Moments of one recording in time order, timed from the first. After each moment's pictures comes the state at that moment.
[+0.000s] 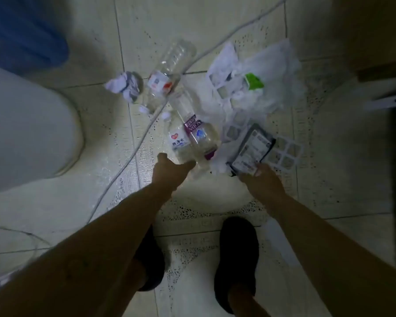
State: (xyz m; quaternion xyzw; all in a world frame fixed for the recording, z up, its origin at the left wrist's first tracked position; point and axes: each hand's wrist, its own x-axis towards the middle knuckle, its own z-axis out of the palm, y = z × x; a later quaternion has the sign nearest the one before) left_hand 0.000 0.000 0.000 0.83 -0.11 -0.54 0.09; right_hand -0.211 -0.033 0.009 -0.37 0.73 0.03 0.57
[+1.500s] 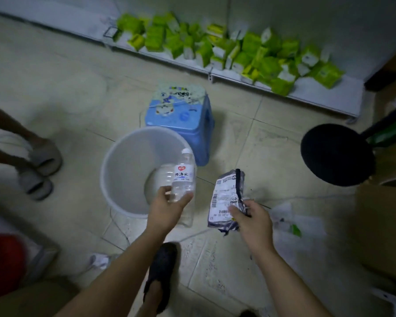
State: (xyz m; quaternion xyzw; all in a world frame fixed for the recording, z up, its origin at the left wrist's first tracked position) left_hand 0.210 0.065 0.386 0.84 -0.02 -0.34 0.41; right_hand 0.050 -0.060 0.377 -0.60 0.55 -0.10 0.57
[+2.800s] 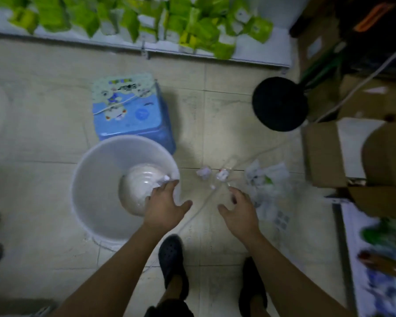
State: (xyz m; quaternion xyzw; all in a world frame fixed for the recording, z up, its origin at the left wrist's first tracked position) left_hand 0.311 0.042 0.376 0.82 -0.40 -0.39 0.14; right_hand 0.121 -0.020 0.379 -0.62 0.66 -0.01 0.41
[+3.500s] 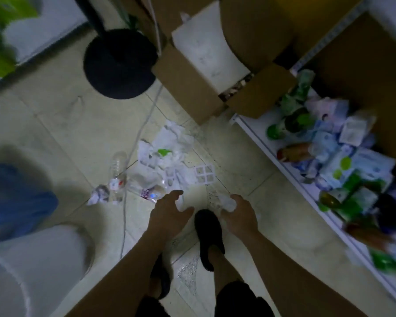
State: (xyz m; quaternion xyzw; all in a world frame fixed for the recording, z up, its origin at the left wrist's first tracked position) left_hand -0.133 -0.079 0.308 0.65 -0.57 -0.50 -0.08; right_hand -0.316 -0.006 0.279 -0.27 0.82 -0.07 0.50
